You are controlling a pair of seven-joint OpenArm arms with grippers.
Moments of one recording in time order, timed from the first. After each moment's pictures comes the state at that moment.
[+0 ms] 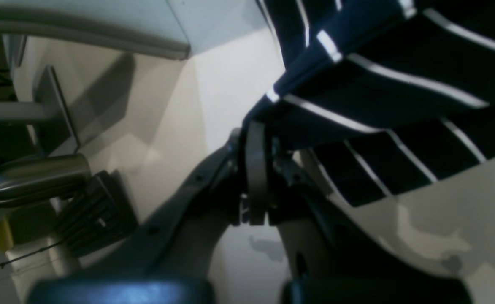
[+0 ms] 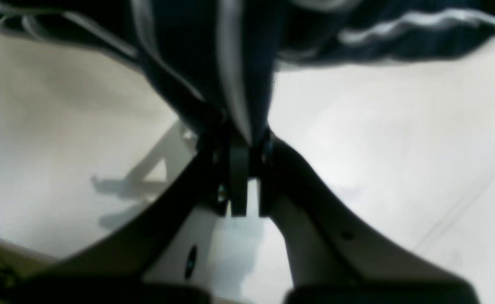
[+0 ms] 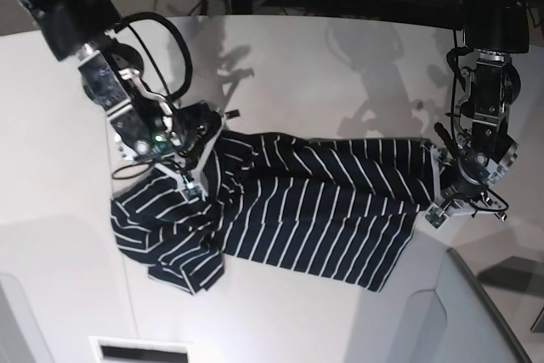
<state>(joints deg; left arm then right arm) -5.7 -24.4 -1.7 78.9 24.1 -28.4 32.0 8.3 12.2 -31.3 83.4 18.6 -9.4 -65.0</state>
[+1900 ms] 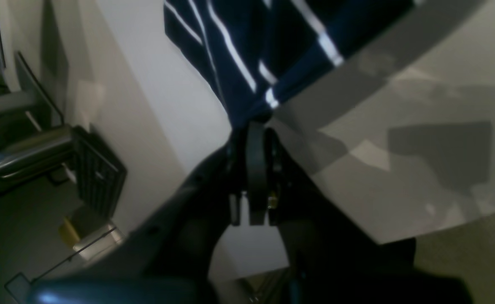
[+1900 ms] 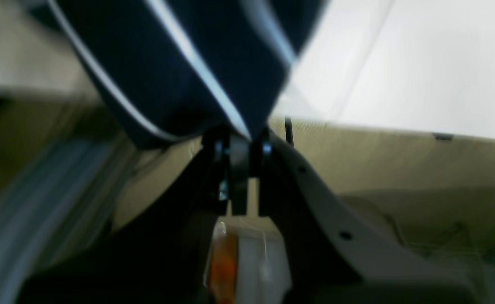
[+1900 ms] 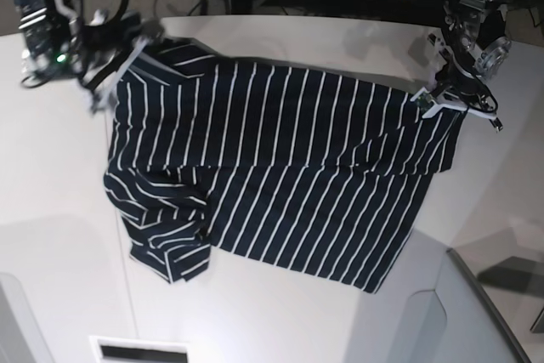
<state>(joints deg) 22.4 -24.5 -4.9 97.8 36.3 -28.7 31.8 -15.8 19.2 -6.0 106.3 18.8 -9.4 -82.1</state>
